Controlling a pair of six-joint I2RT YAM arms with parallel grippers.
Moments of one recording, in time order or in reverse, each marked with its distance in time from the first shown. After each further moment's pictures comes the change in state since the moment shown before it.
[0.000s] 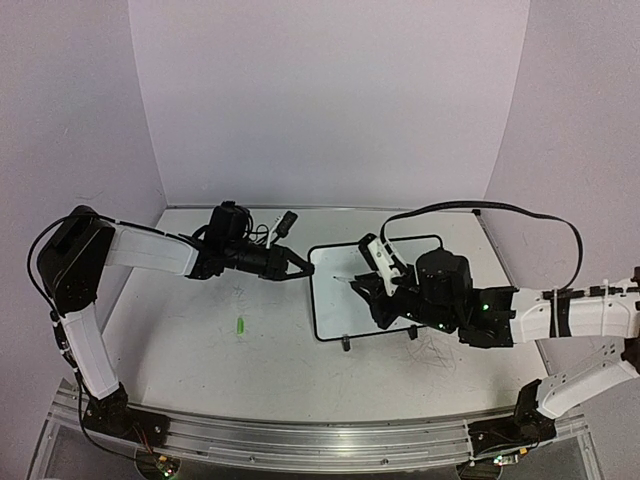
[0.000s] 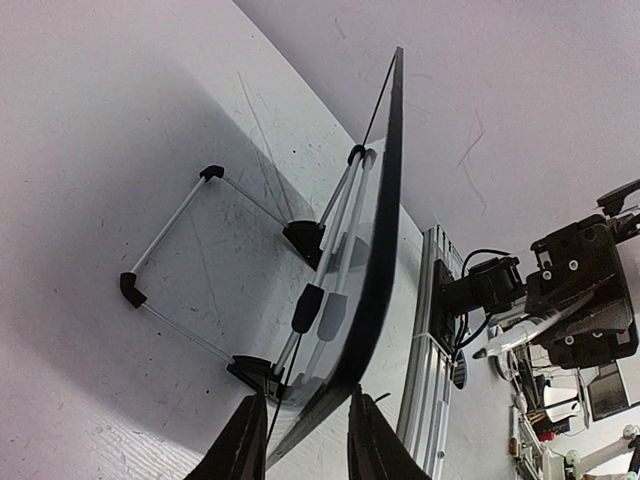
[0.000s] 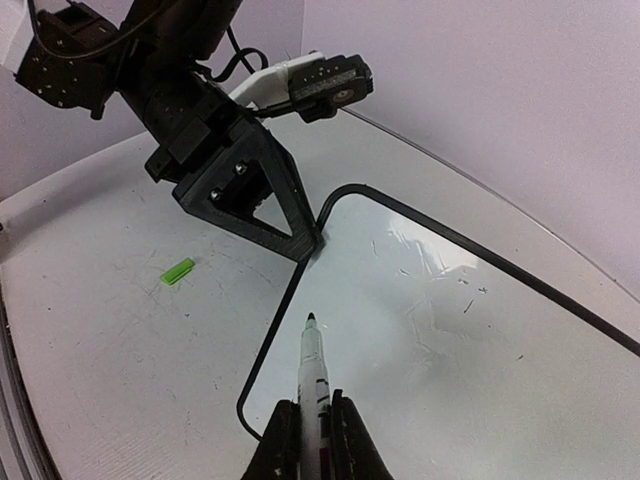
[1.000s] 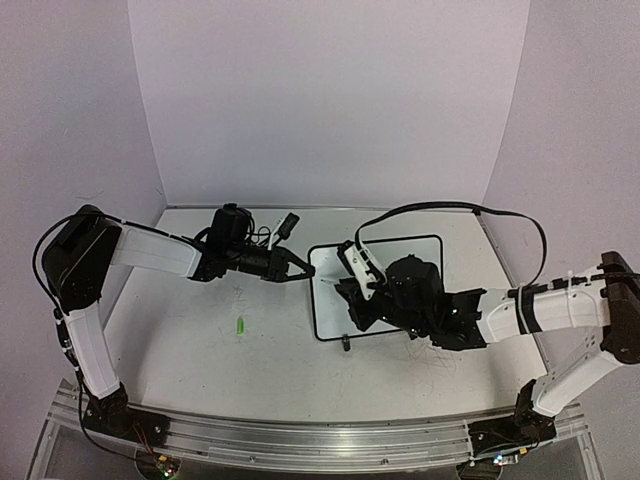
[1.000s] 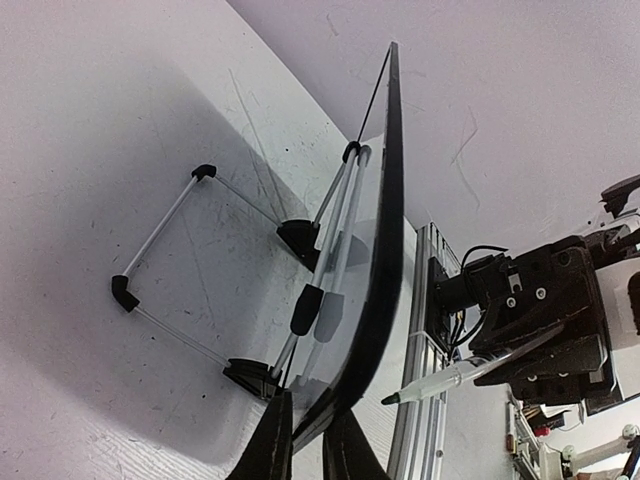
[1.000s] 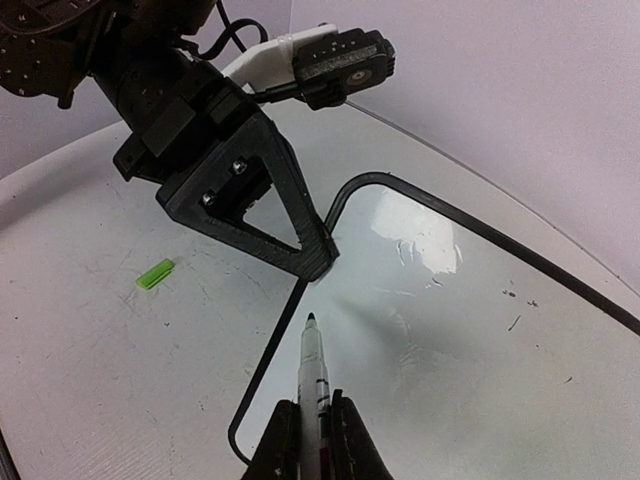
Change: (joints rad) left arm 0.000 0.030 0.000 0.044 0.026 -0.016; right arm 0.021 0.185 0.049 0.112 0.068 -0.001
